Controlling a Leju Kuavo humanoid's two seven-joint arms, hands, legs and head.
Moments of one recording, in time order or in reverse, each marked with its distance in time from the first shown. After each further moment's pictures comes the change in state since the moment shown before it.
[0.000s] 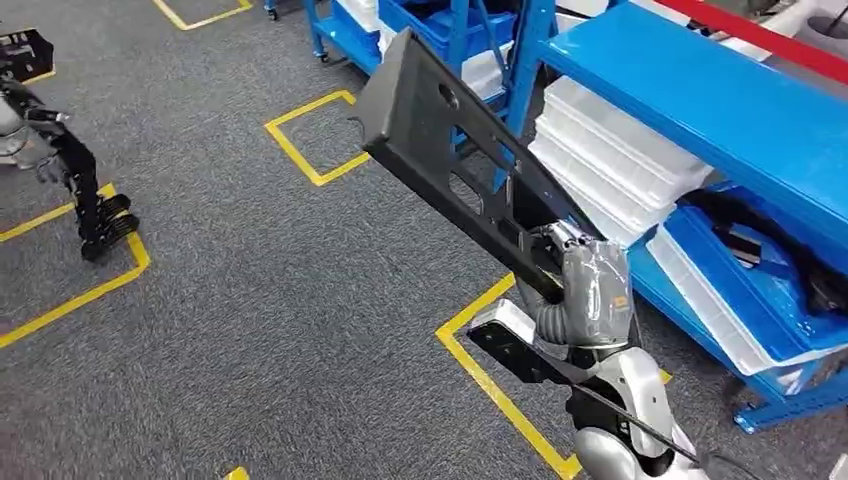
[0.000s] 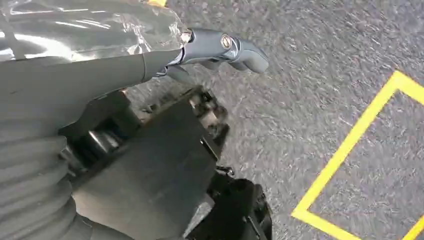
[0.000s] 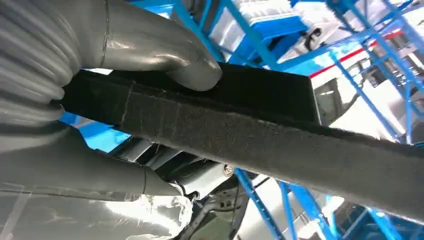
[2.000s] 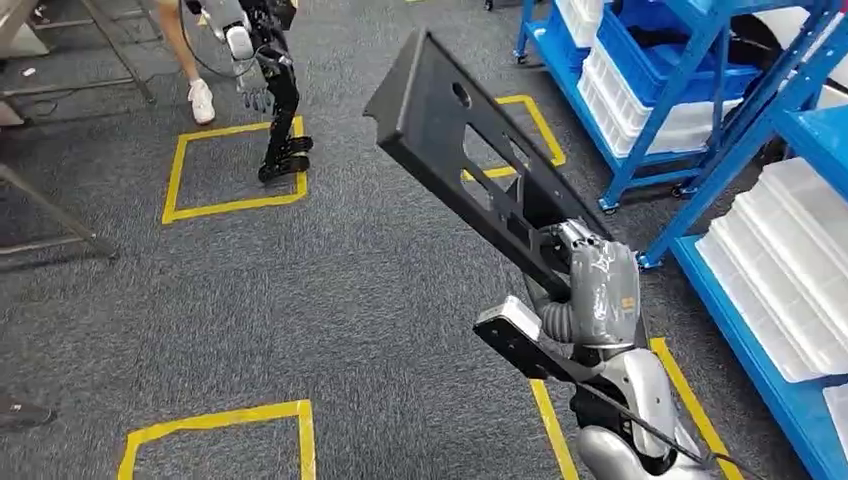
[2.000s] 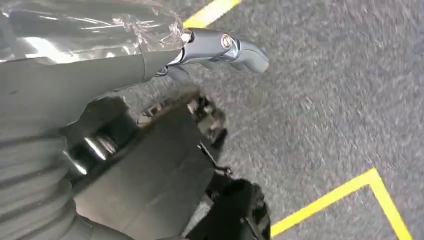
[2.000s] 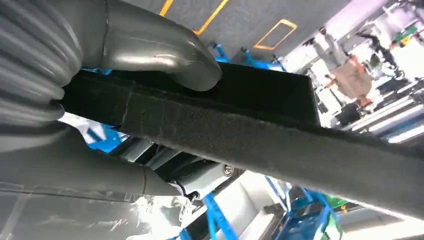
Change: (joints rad) left arm -0.005 0.005 0.000 0.001 0.003 0.002 0.006; right arm 0.018 0.005 -0.026 0.005 0.023 -0.015 0.007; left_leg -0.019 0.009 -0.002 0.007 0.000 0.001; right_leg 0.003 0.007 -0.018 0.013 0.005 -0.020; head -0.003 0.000
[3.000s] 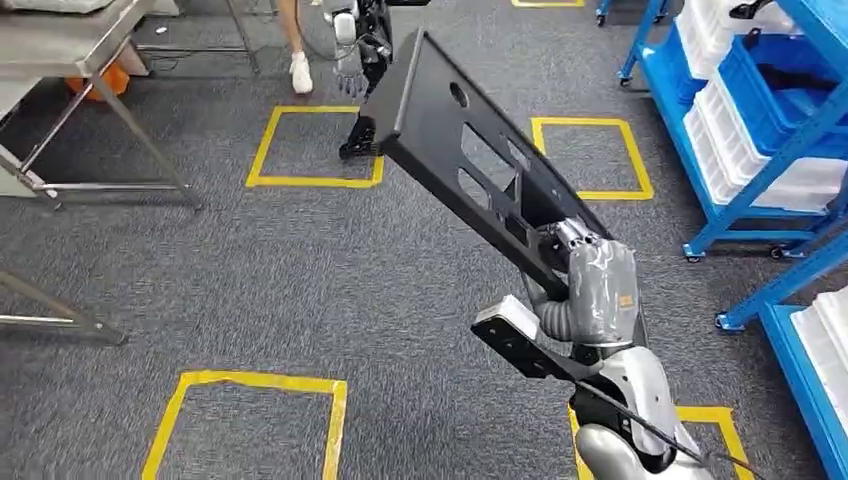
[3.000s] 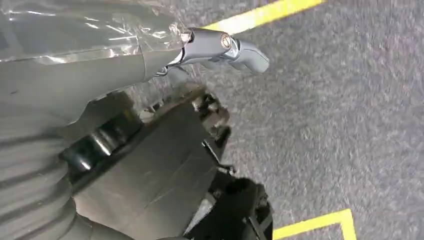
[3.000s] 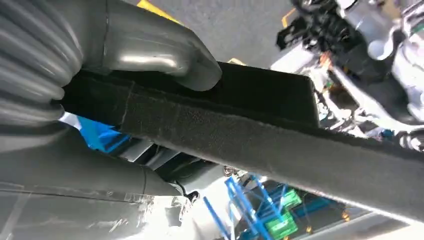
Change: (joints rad) left arm 0.011 -0.002 0.000 -0.001 0.029 0.011 0.000; right arm -0.002 0.000 0.001 0.001 0.000 0.010 -0.002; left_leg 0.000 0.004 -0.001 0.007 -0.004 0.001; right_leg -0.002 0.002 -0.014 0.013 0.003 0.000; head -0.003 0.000
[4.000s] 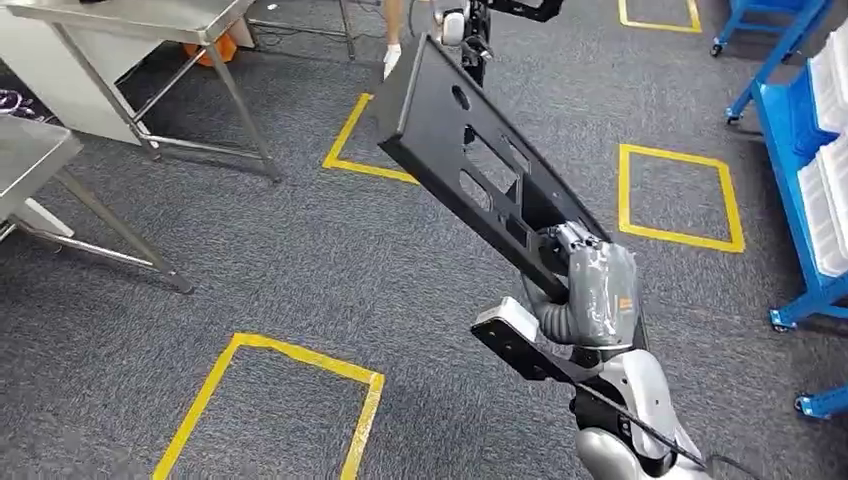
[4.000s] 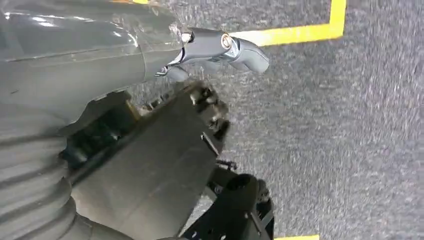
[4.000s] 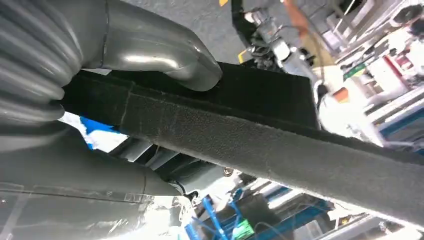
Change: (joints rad) left arm 0.004 -0.002 0.000 -0.001 -0.001 -0.006 -0.003; right arm 0.012 0.002 0.001 -0.006 0.010 0.003 0.014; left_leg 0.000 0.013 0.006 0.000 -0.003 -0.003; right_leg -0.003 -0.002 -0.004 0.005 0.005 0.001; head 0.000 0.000
